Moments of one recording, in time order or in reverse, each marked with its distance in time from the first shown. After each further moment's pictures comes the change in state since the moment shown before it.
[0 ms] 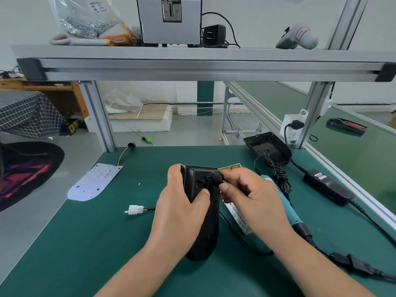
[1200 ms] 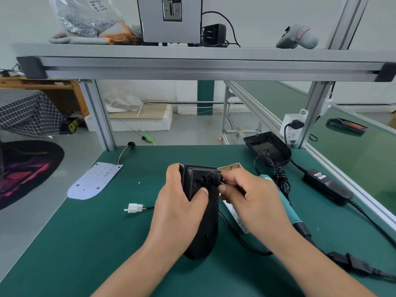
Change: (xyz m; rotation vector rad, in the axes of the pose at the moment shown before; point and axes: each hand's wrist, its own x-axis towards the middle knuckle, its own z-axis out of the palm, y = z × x) left_hand 0.000 -0.001 0.000 -0.020 0.007 0.007; right_hand -0.002 -0.019 -0.007 -0.253 -0.091 -0.037
